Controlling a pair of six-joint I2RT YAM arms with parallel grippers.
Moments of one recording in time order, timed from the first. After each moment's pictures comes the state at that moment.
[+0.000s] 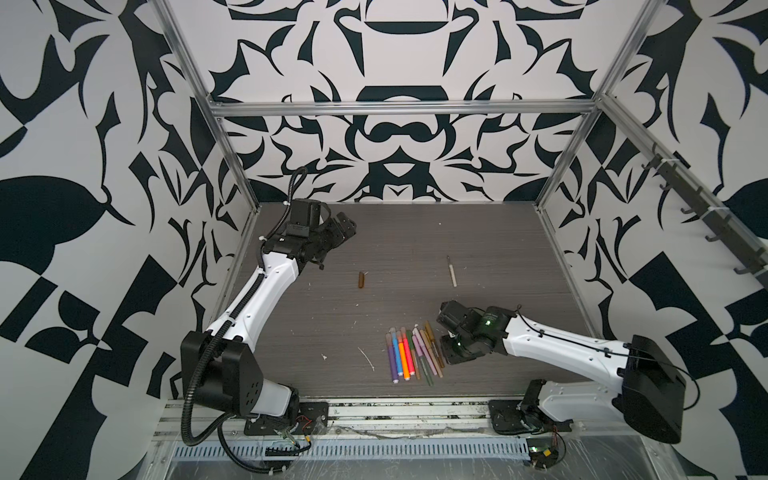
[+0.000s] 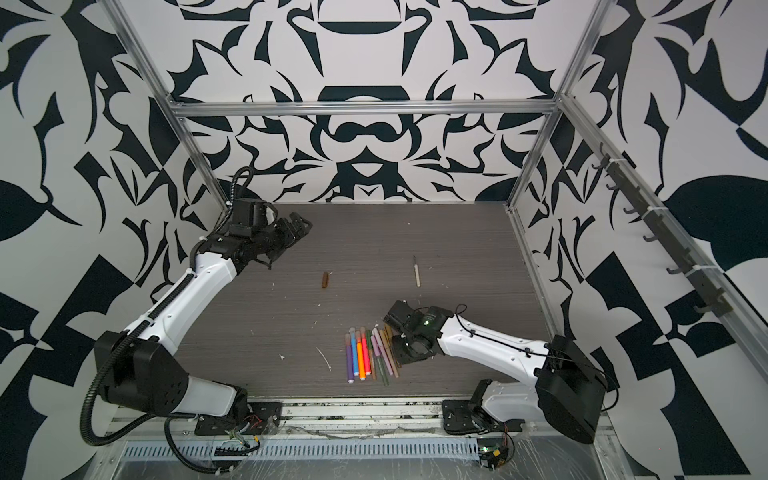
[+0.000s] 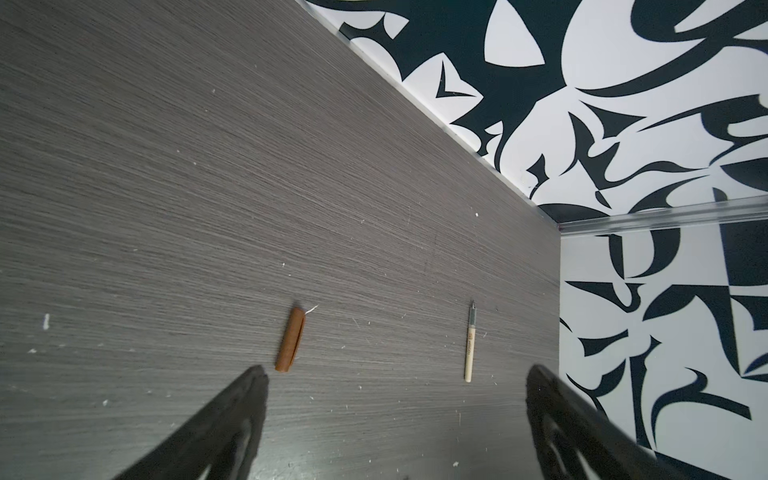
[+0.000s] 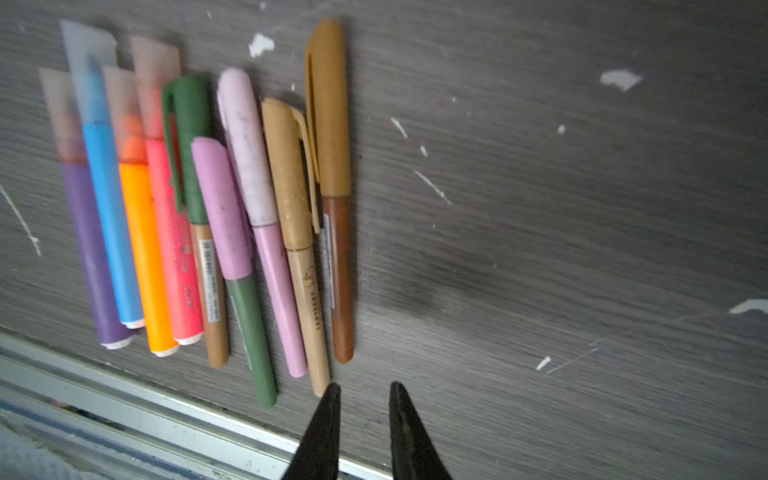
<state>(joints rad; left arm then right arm) -0.26 1.44 1.28 -0.51 0.22 -0.78 0.92 1.25 0.72 -0.80 -0.05 0.73</state>
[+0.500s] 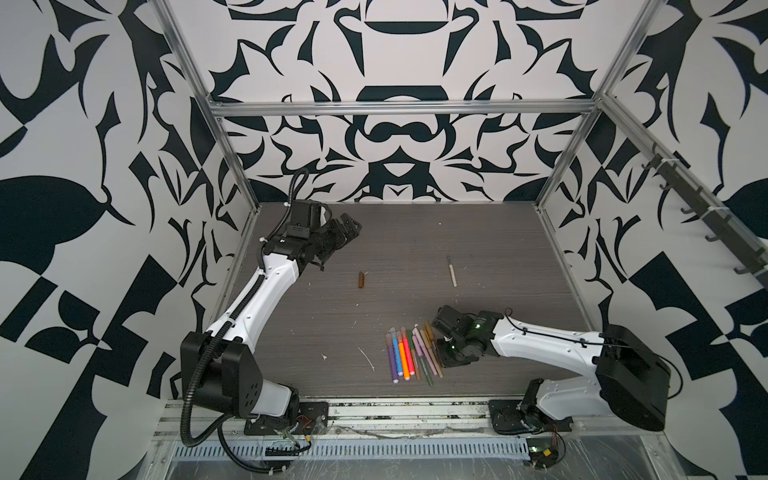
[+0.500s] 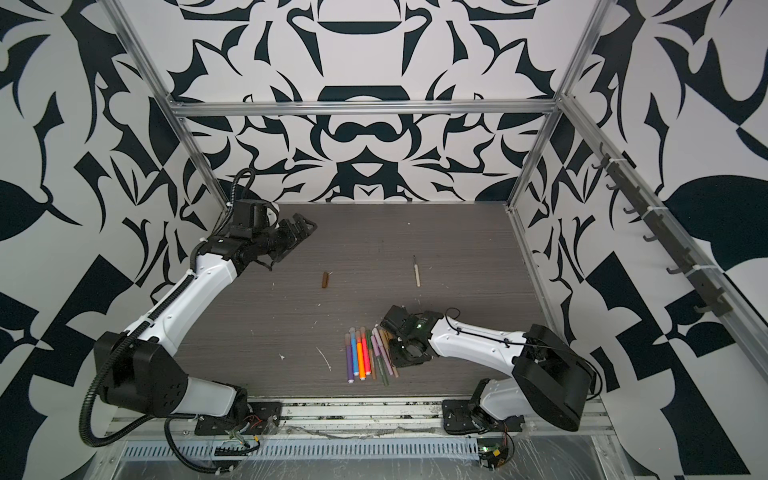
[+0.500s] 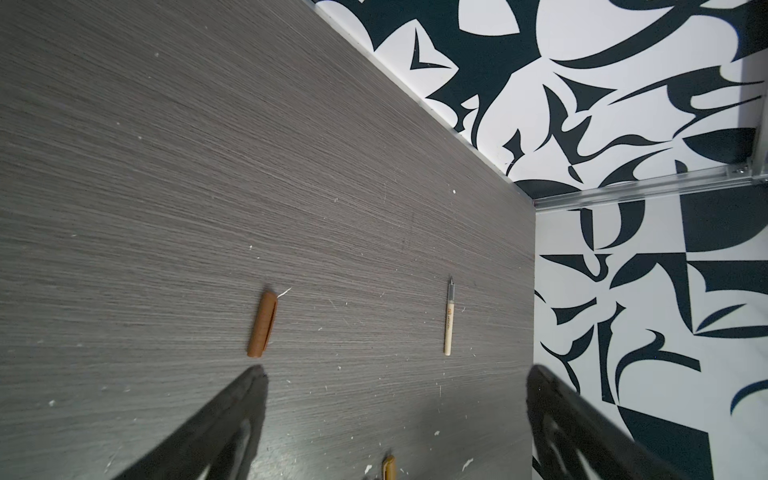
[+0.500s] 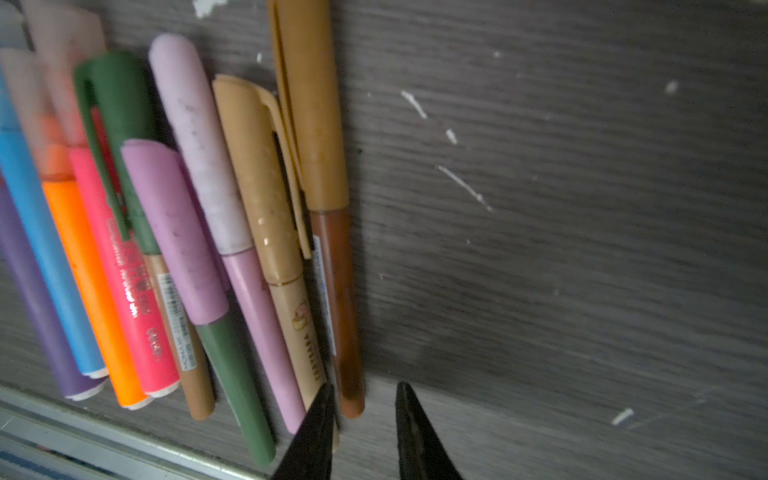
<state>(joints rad) -0.26 1.44 1.27 -0.49 0.31 -0.79 0.93 1.36 0.68 -0.67 -0.08 0.78</state>
